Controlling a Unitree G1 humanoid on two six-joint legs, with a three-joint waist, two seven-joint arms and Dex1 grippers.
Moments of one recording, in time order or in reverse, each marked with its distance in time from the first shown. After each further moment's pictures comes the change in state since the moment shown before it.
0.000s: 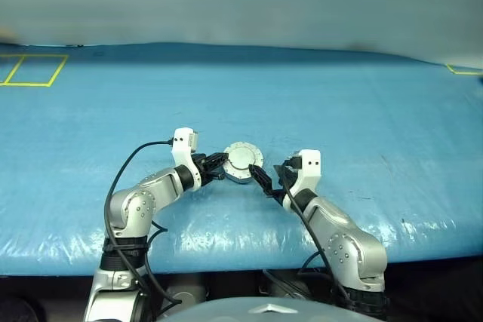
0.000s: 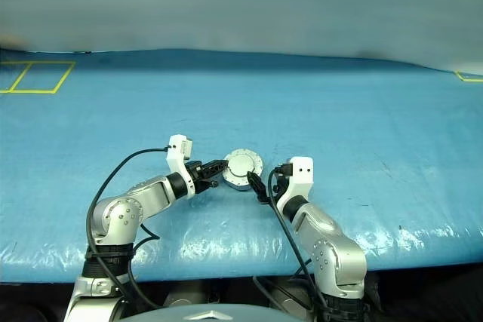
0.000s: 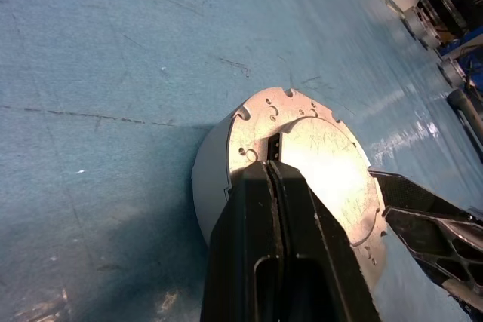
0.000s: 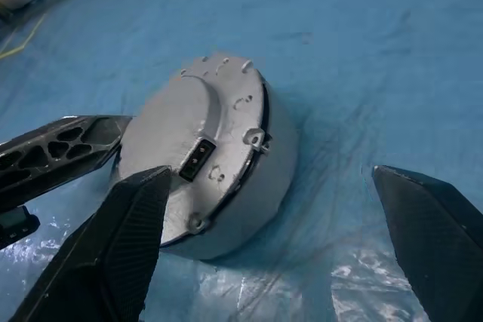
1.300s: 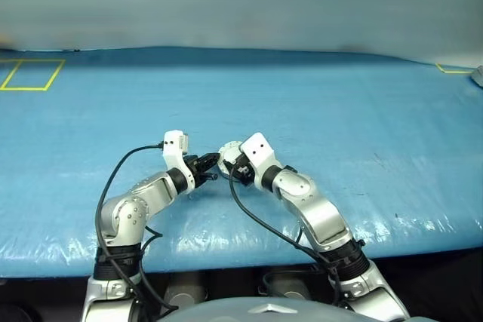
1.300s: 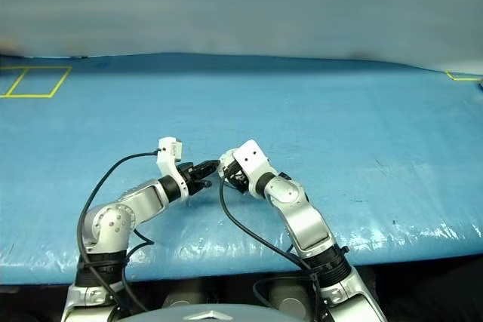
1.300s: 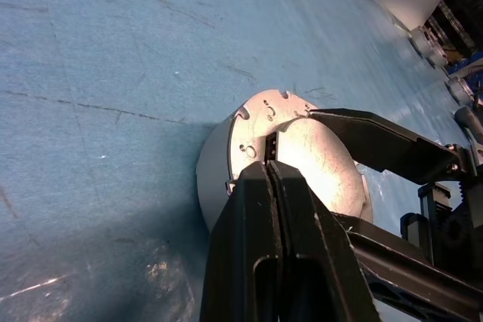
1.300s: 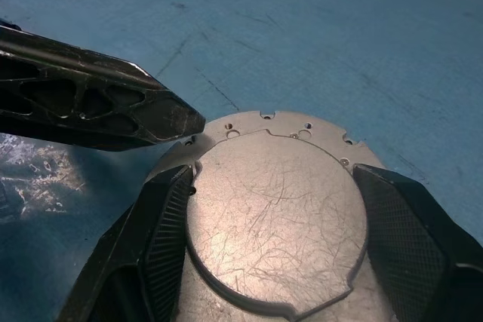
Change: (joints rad) left arm 0.052 0.011 0.030 -0.037 -0.053 -0.018 0.066; right arm -0.304 -0.232 0.476 0.295 -0.468 -0.303 0.148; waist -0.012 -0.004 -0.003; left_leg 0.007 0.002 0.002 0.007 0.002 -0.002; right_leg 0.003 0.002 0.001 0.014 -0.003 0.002
